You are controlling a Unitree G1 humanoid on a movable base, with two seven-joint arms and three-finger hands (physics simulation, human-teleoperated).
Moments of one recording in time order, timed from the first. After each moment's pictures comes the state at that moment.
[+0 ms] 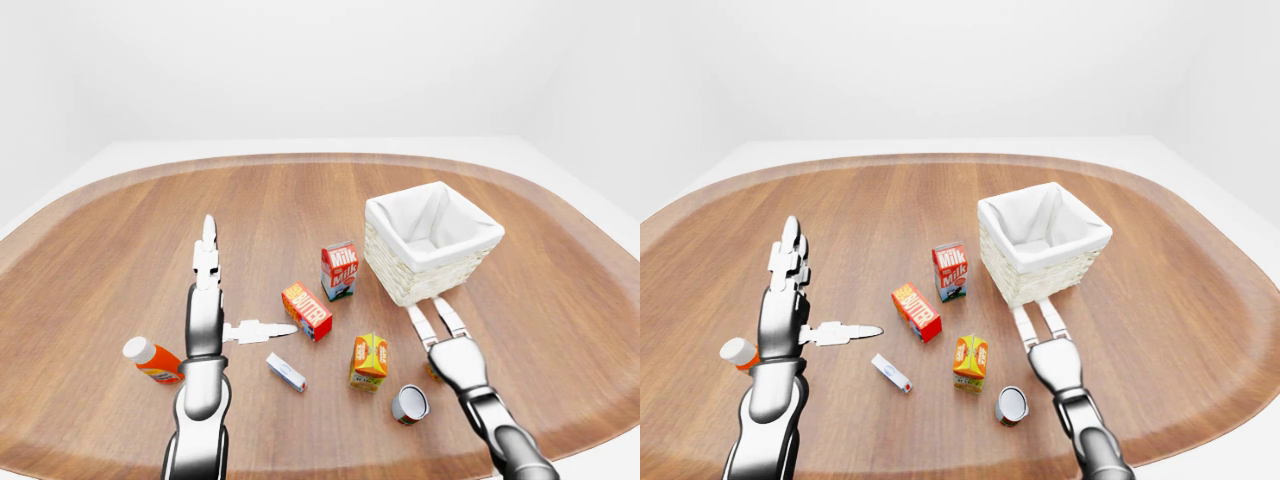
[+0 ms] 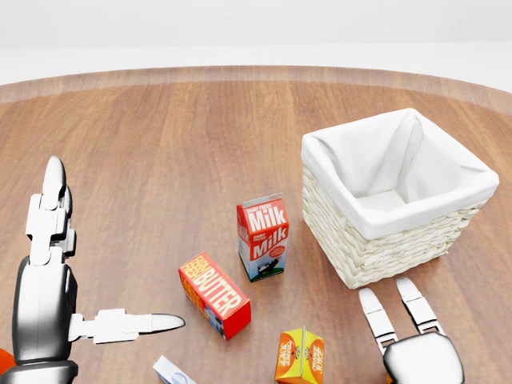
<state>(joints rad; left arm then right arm) 0.12 0.01 0.01 -0.38 0.31 -0.09 0.07 0.02 -0.34 0.07 0.59 -1.57 -0.09 -0.52</state>
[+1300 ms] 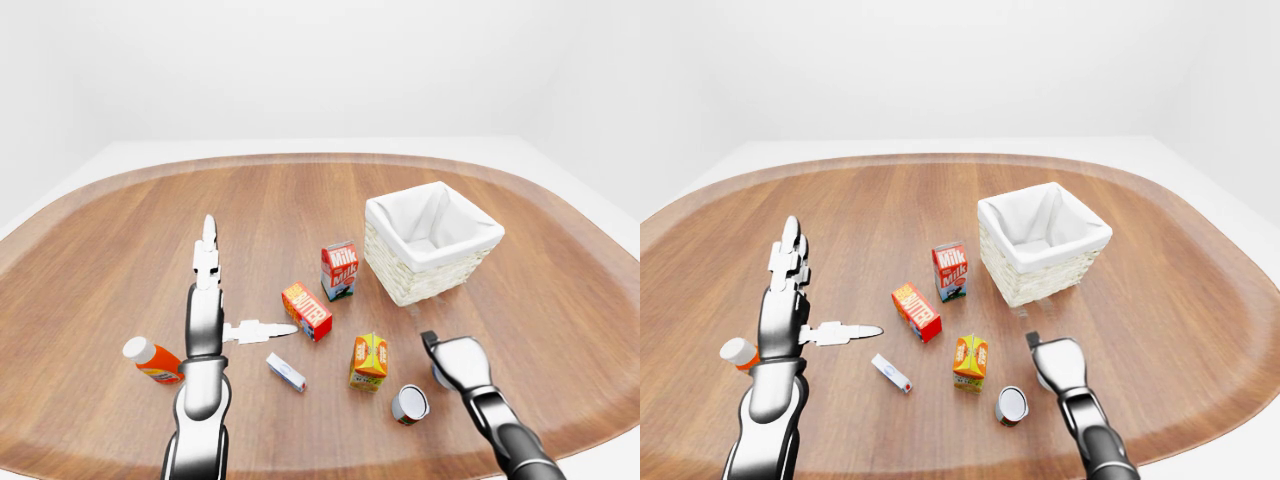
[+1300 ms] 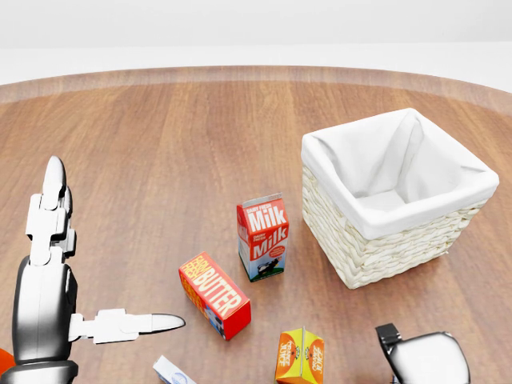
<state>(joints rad) 0.12 0.01 0.01 -0.38 0.31 -0.09 0.07 -0.01 -0.36 0.08 0.65 -1.54 -0.09 -0.52</state>
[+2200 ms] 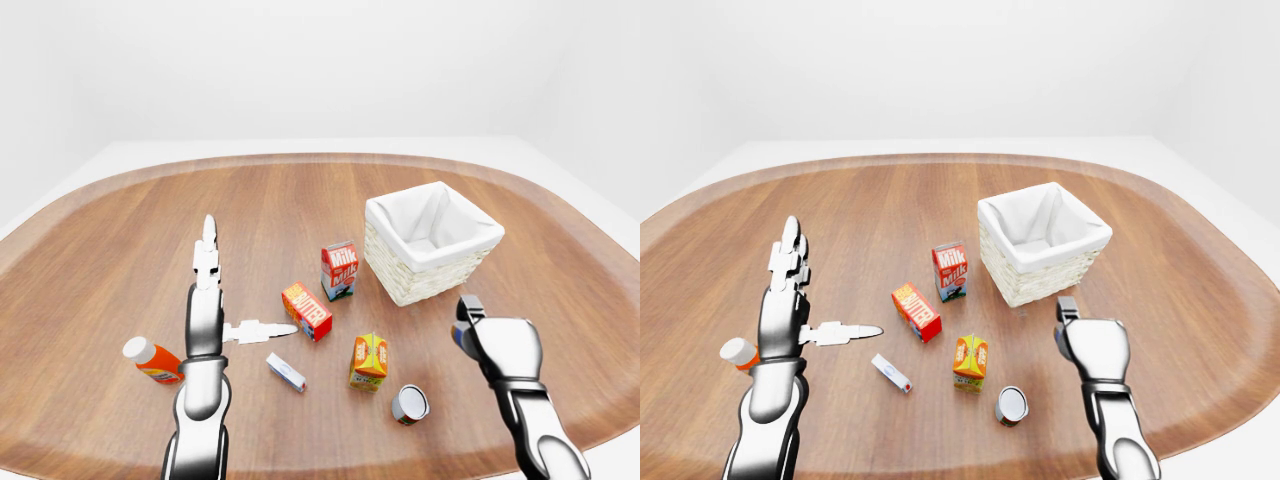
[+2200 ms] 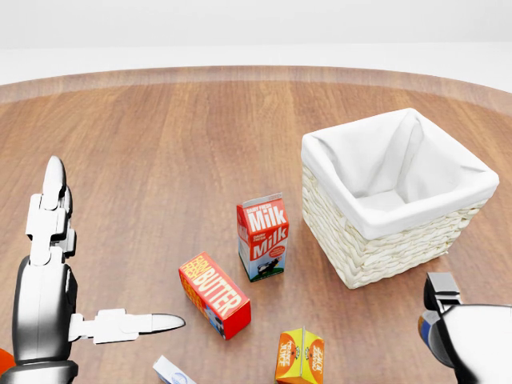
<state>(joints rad) 0.12 0.01 0.01 -0.38 0.31 -0.09 0.07 0.18 -0.29 -0.17 0.08 -1.41 -0.09 -0.38</state>
